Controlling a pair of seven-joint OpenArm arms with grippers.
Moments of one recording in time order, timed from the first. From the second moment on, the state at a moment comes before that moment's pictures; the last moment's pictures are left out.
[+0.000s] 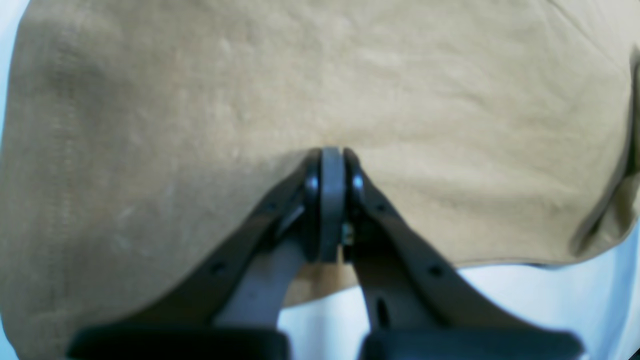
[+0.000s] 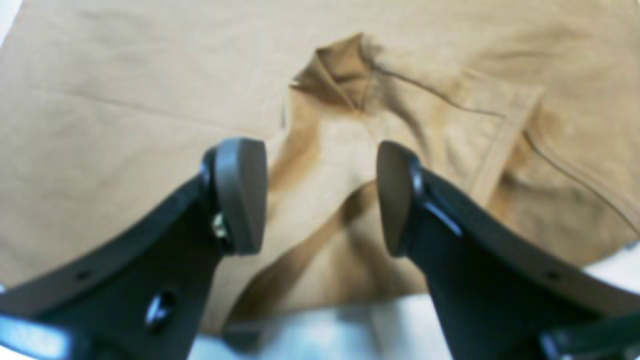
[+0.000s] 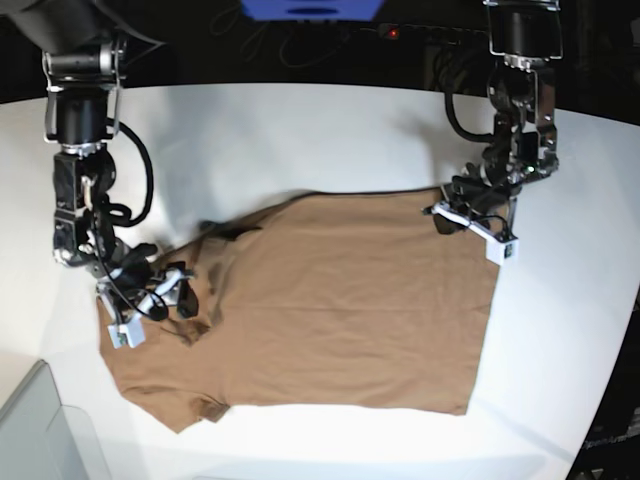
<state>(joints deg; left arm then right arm) 3.8 -11.3 -4.4 80.4 -35.1 -2.5 40.8 15.8 16.1 4.2 65.7 25.4 26.0 -33.4</state>
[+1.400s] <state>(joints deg) 3.8 -11.1 -4.6 80.4 -34.9 -2.5 40.8 13.6 13.5 4.3 65.8 25.5 25.9 -28.1</state>
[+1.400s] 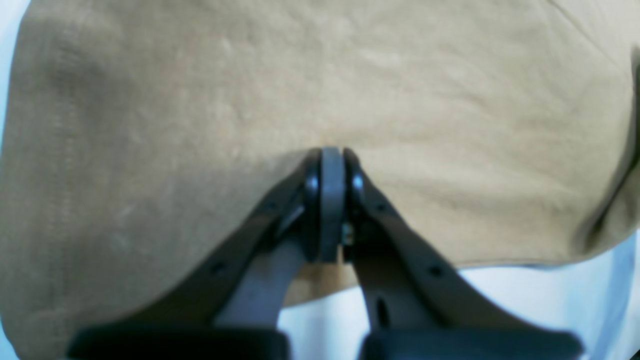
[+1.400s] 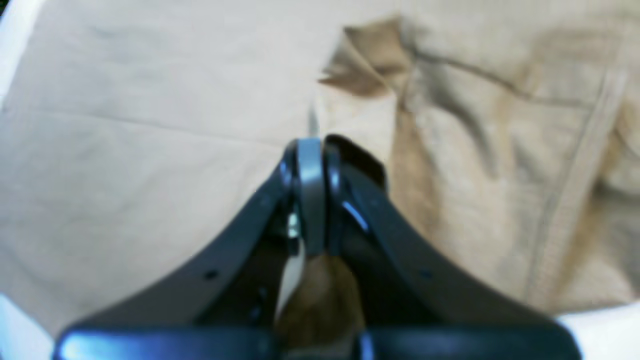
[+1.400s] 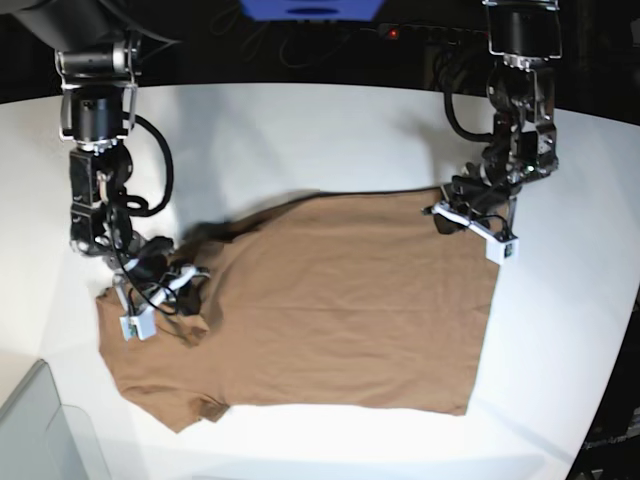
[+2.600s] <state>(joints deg) 9.7 -11.4 -4.6 87.9 -33.3 -1.3 42.9 -25.9 1.6 21.4 99.2 25.6 9.4 -28.0</state>
